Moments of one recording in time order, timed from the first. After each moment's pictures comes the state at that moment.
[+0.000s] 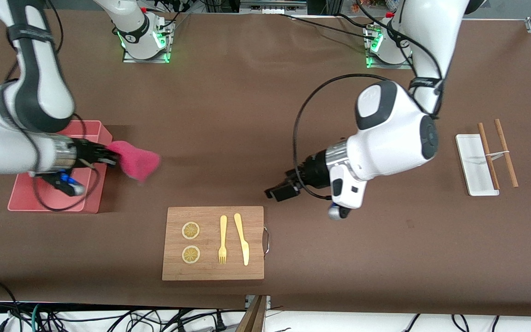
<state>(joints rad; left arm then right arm) -0.38 0.66 -0.04 -1.10 -0.65 2.00 -0.92 -0.01 0.38 -0.01 -1.60 0.22 1.62 0.32</state>
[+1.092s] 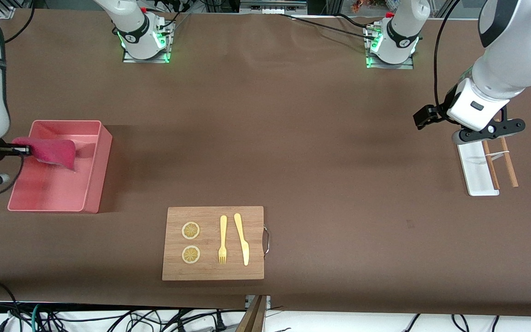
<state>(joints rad) -0.14 0.03 -0.05 -1.72 0.07 1.63 -0.39 -0.02 0.49 -0.31 -1.62 -0.03 1.81 -0.33</state>
